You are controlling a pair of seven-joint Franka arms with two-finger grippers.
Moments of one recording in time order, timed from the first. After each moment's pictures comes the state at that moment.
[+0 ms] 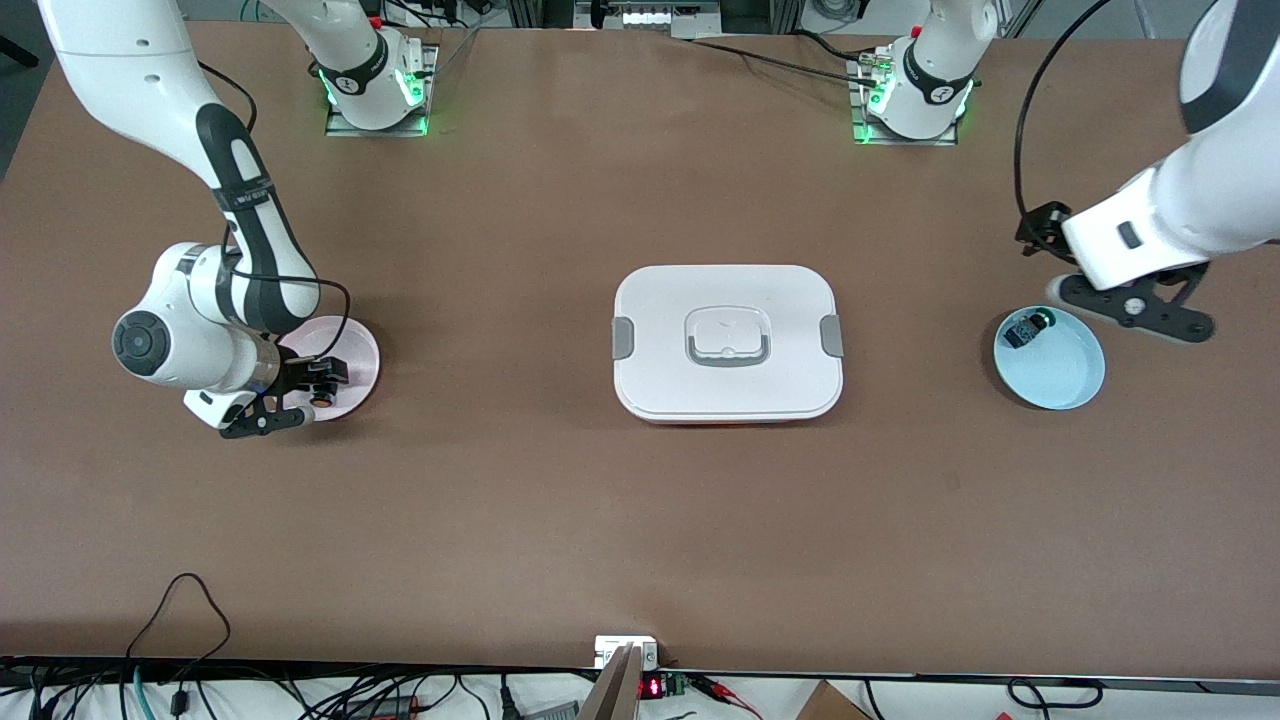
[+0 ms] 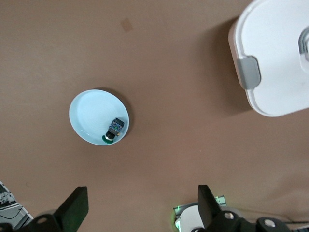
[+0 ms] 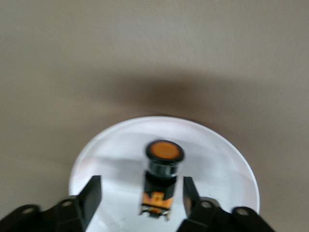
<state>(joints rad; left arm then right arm) 0.24 0.25 -0.45 -1.32 0.20 1.29 0.14 0.14 0.51 -0.14 -1.88 0.16 2.25 -0.30</state>
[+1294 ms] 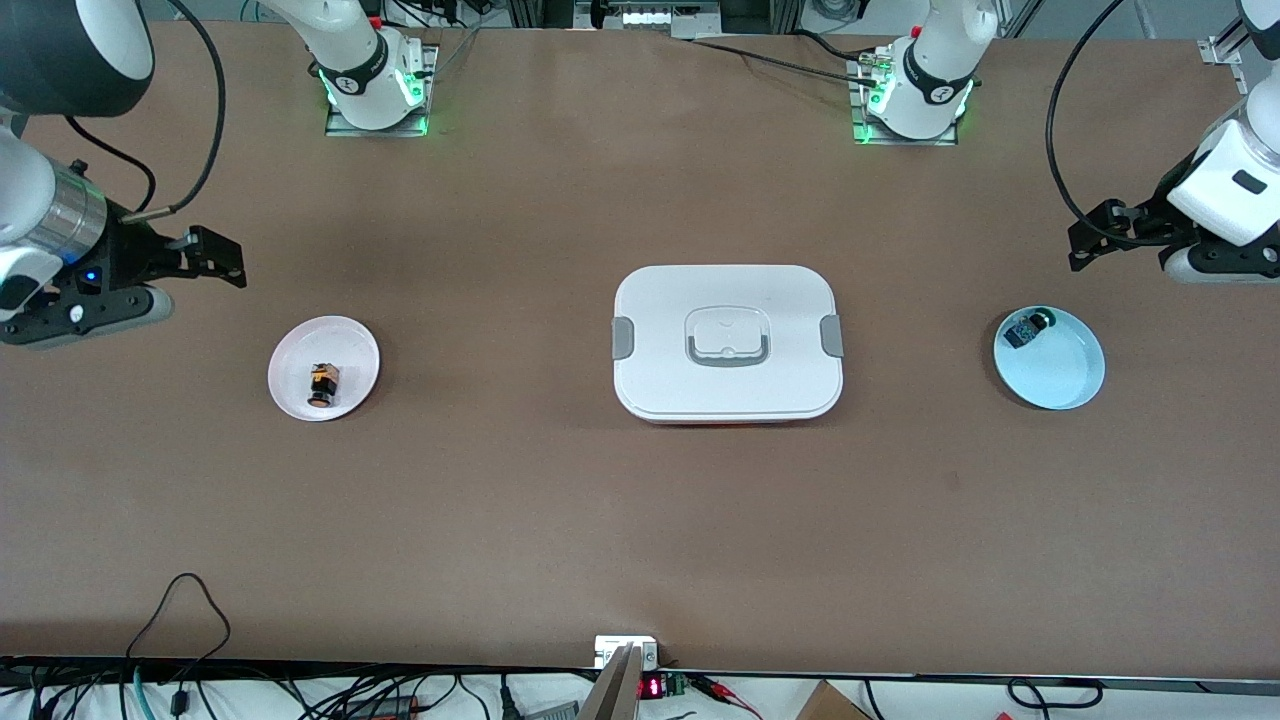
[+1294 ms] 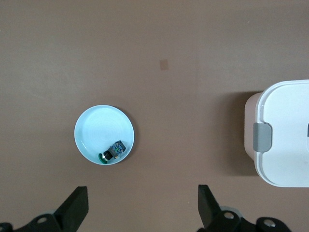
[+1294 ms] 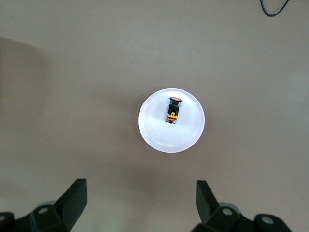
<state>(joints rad) 0.02 -0.04 -0.05 -1.71 0.05 1.66 -0.04 0.21 0.11 -0.14 -1.58 0.02 1.61 -0.19</state>
